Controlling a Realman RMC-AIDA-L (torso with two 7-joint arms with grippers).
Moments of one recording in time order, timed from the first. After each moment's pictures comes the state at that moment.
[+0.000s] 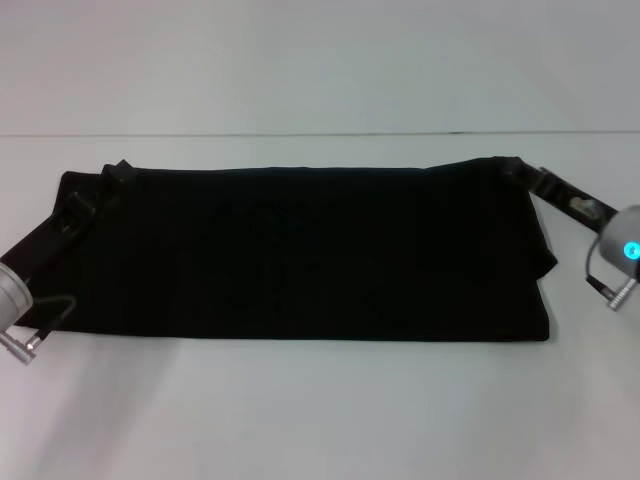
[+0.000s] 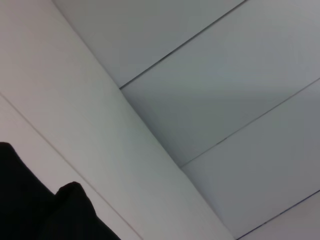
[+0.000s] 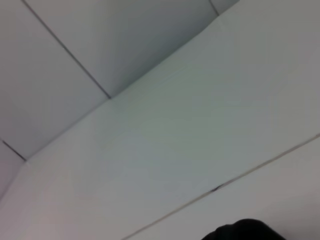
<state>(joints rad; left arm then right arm) -0.52 -2.12 0.21 0.34 1.72 1.15 -1.72 0.74 2.09 -0.45 -0.16 -1.50 -0.67 1.45</state>
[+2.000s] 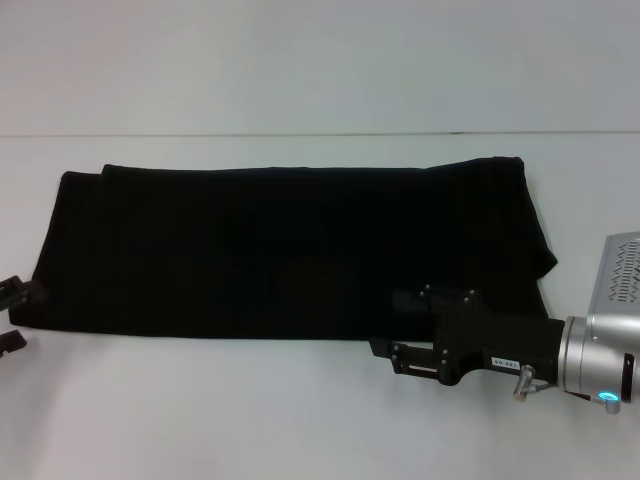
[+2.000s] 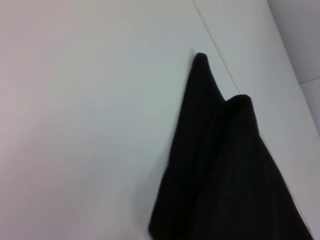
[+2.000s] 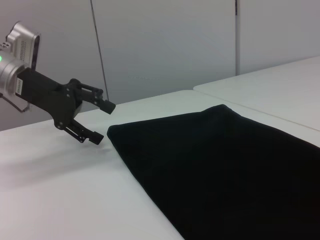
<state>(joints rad) -0.33 -1.95 0.46 0.61 2.10 1.31 -2.48 0.58 2.10 -0.97 -0.32 -1.70 -1.23 0.98</state>
